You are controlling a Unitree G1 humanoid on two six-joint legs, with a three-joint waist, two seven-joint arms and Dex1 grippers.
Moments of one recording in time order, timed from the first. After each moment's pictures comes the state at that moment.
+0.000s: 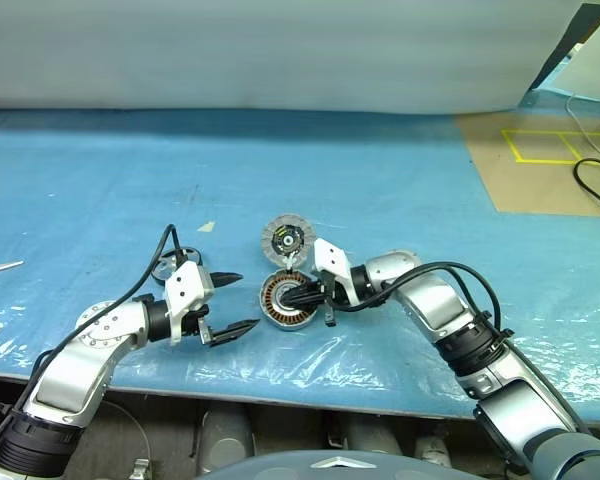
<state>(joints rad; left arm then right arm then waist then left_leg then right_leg) 0.02 0.67 -0.05 -0.31 -0.35 0.25 -0.95 -0.51 -0.43 0.45 0.01 0.19 0.49 1.15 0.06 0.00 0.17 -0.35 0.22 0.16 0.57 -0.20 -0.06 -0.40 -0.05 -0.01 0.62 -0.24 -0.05</state>
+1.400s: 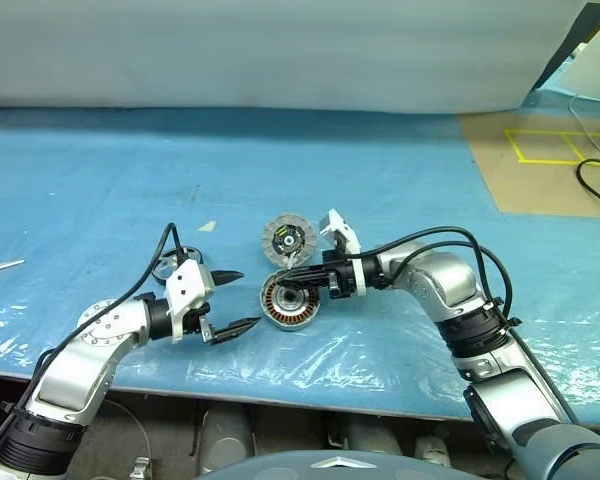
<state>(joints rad) 0.01 0.66 -0.05 -0.30 -0.35 0.25 -0.95 -0.56 -0.38 0.30 0.00 0.44 0.82 1.11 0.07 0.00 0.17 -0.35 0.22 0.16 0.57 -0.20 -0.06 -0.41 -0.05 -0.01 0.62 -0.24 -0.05</state>
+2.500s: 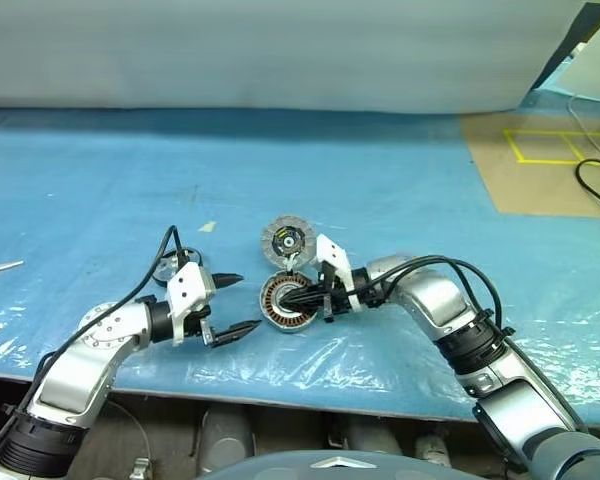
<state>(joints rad) 0.02 0.65 -0.06 -0.30 -0.35 0.25 -0.95 -0.52 -0.43 0.46 0.02 0.27 0.59 1.09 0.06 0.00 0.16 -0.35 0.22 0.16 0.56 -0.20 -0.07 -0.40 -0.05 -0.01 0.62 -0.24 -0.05</state>
